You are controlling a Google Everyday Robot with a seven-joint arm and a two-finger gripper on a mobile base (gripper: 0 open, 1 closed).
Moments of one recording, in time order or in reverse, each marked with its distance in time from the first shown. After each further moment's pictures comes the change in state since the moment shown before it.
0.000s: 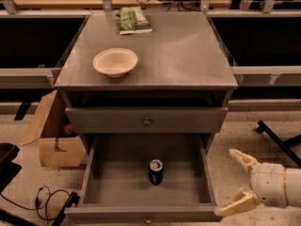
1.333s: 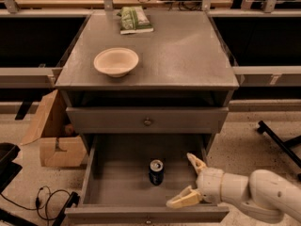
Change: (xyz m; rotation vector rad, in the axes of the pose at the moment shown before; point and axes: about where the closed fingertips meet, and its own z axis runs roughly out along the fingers) arm 0.021 0.007 0.155 -0.048 -0.171 0.033
